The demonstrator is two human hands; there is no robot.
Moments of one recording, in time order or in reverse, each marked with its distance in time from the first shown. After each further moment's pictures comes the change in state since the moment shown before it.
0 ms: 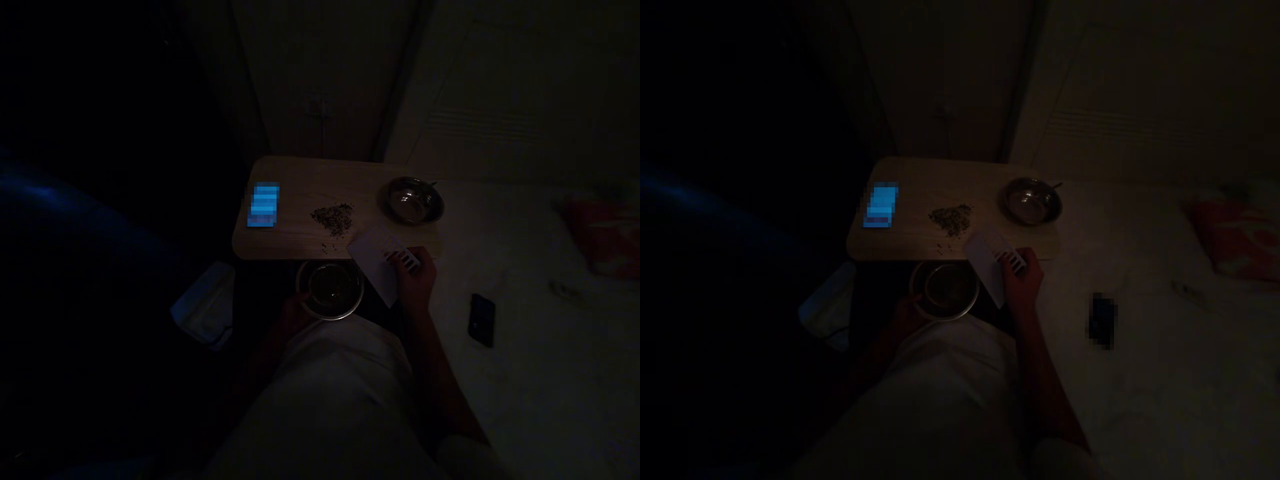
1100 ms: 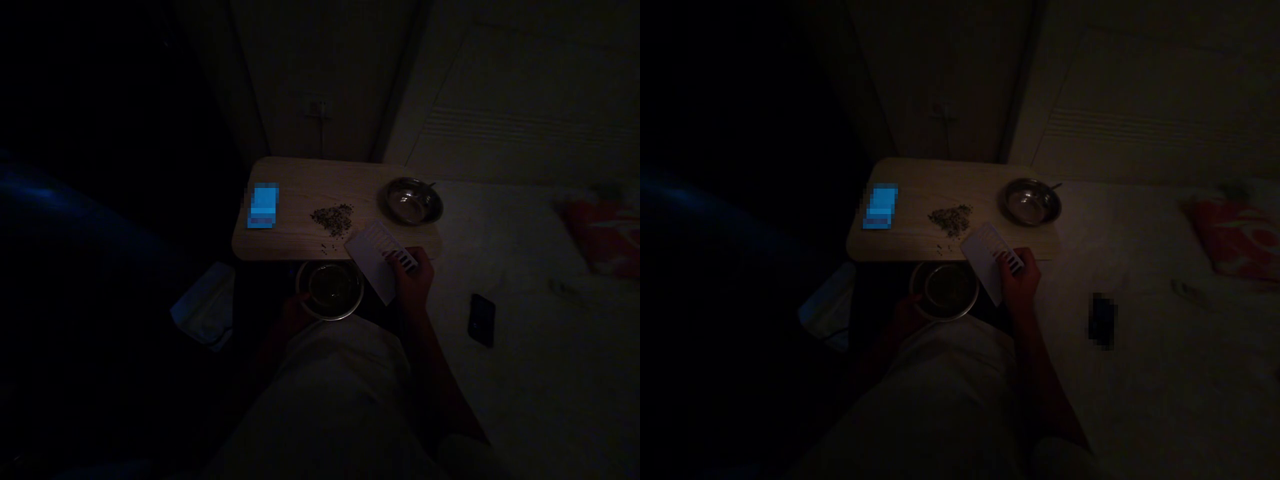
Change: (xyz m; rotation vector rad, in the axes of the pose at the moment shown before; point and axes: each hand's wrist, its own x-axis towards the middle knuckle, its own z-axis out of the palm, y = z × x) left_hand 0.007 0.000 -0.005 0.005 -0.011 -0.106; right_hand -0.002 0.003 0.004 0.053 -0.011 0.003
